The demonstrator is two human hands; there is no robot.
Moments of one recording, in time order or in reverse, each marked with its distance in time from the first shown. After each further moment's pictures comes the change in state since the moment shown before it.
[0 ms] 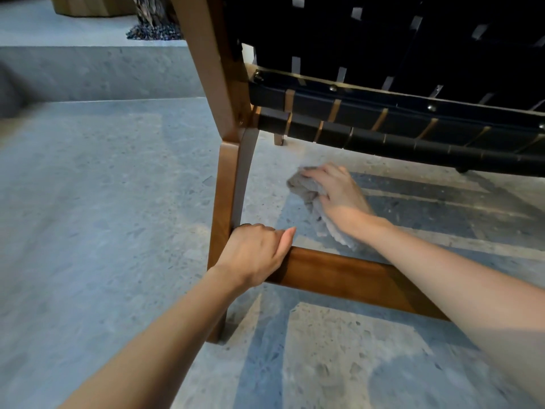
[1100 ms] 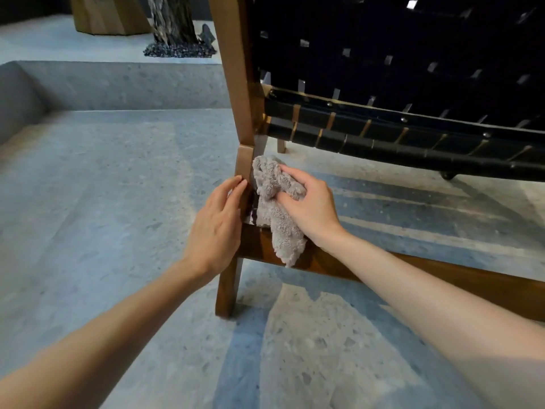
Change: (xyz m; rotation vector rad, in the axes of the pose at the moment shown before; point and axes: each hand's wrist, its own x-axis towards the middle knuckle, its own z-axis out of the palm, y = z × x) left_hand -0.057 -0.030 -0.045 -0.230 0.343 -0.143; right_hand -0.047 -0.100 -0.016 0.653 0.144 0.091
